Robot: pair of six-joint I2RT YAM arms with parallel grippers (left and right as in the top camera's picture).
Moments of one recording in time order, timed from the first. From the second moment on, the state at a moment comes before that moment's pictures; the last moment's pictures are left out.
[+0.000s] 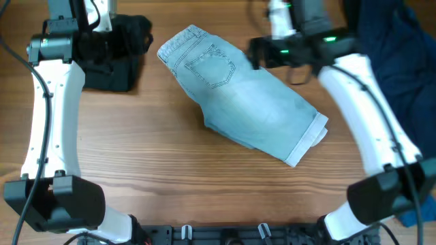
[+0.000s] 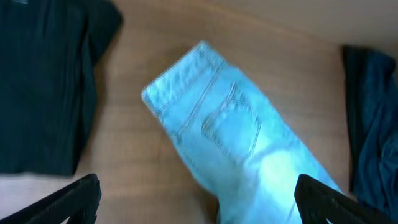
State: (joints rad) left arm 0.07 1.71 1.71 -0.92 0.41 -0.18; right arm 0.26 1.75 1.73 -0.98 -0.18 0.12
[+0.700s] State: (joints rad) left arm 0.00 1.78 1.71 -0.90 0.38 -0.06; right arm -0.07 1.77 1.09 -0.79 0.07 0.32
